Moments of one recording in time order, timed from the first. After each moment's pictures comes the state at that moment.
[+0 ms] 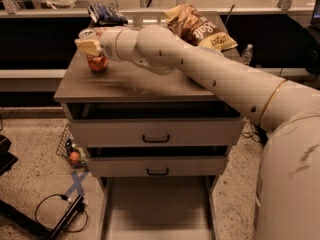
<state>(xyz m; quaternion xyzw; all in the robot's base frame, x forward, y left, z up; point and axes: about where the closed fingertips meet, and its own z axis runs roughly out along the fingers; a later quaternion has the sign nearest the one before) 0.744 0.201 0.920 -0.37 0.65 0.29 0.59</state>
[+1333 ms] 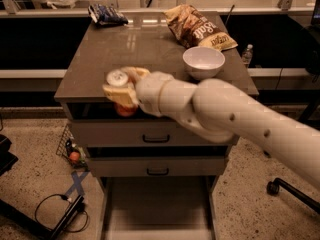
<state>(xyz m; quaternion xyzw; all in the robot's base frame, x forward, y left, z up) 0.570 0.099 0.898 -0.37 0.65 0.29 0.60</state>
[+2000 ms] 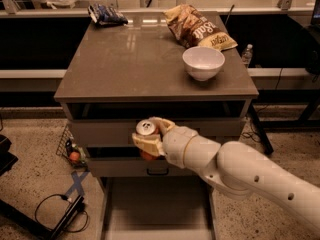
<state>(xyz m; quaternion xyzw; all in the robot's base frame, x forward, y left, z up) 0.515 0.034 0.773 -0.33 0.70 0.28 0.57</state>
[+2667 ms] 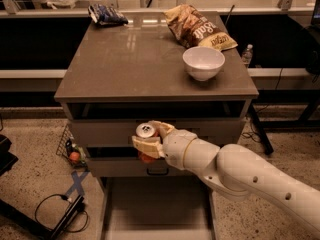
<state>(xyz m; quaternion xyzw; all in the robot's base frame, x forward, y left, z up) 0.516 0.033 0.759 -0.31 0.70 0.30 0.56</state>
